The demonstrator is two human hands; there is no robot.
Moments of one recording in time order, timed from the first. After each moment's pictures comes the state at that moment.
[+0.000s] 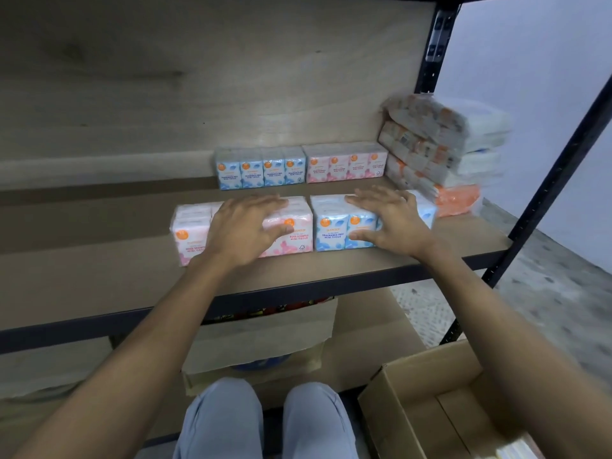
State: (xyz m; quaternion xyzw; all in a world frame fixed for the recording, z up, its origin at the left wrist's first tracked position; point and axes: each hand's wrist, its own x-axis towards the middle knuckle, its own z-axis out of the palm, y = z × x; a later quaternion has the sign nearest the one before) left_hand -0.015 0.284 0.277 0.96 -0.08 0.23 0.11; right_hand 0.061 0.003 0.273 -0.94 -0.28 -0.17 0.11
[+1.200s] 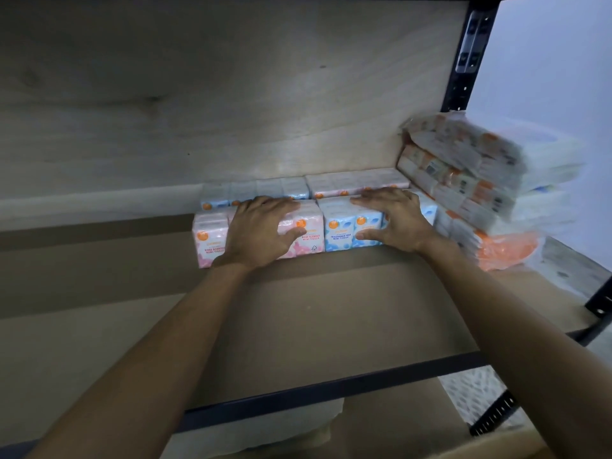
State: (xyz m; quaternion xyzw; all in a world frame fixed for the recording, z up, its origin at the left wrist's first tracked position) left_hand 0.146 0.288 0.264 0.95 -0.08 0.29 0.07; right_hand 0.239 0.008 0.262 -0.91 -0.31 -0.20 0.16
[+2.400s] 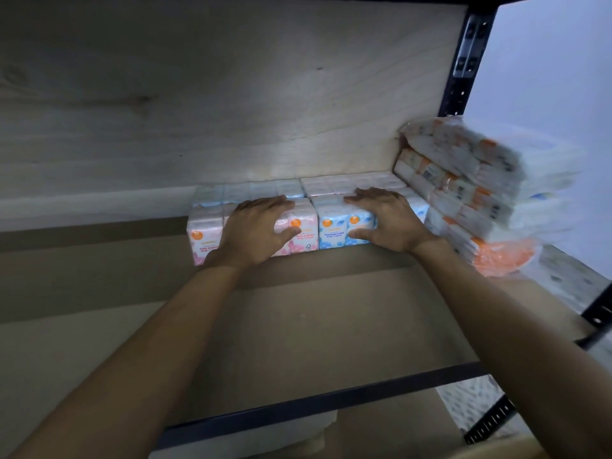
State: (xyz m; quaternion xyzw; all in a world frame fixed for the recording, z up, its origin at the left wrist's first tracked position) left_hand 0.162 0.291 0.268 0.96 -0.10 0.26 0.08; right_hand 0.248 0.018 0.270 -0.92 -0.31 -0.19 0.13
